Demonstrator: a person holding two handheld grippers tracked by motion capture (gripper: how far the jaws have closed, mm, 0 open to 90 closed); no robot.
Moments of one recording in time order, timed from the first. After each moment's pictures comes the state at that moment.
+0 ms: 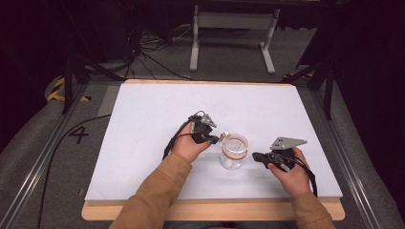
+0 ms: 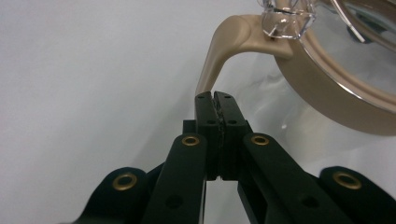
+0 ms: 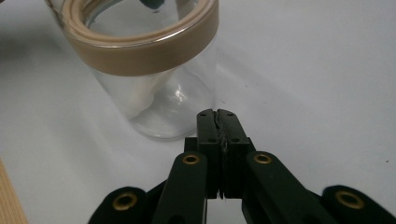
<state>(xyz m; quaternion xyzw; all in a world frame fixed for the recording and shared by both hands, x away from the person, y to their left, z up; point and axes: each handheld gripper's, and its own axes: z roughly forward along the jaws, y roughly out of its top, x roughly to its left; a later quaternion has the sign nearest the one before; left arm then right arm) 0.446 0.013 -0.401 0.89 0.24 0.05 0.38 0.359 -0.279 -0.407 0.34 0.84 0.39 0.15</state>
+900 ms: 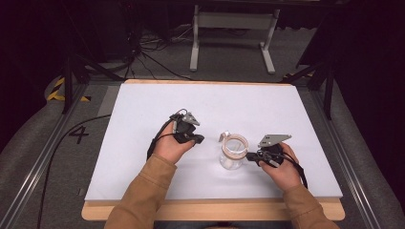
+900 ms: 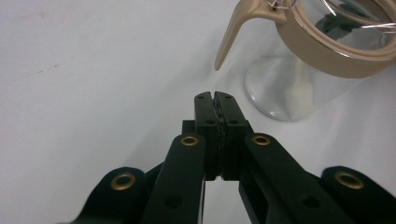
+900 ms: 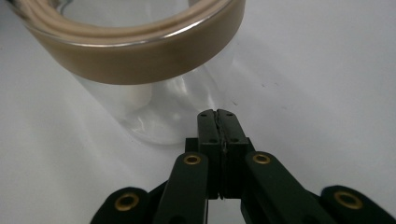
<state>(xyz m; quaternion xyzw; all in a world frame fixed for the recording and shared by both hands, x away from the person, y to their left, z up) 0.431 0.058 -0.380 0.89 0.27 0.06 0.37 0.378 -0.257 -0.416 0.32 0.87 0.35 0.13</state>
